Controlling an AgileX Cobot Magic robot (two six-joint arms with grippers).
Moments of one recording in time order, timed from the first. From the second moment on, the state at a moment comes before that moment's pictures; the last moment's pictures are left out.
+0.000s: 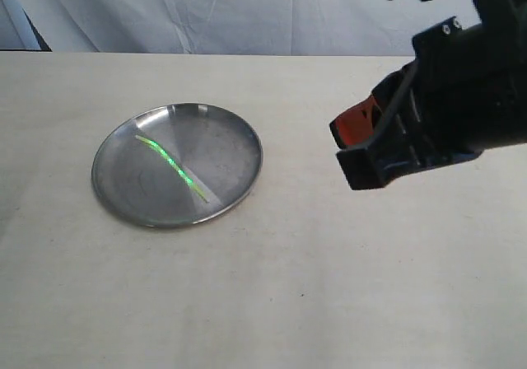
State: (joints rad) left arm -0.32 0.48 -0.34 1.75 -0.07 -1.83; right arm 0.63 1.04 -0.97 0.18 0.77 -0.07
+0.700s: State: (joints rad) left arm -0.32 0.48 -0.34 1.75 -0.07 -1.83; right arm 0.29 0.51 -0.41 -0.02 0.24 -0.08
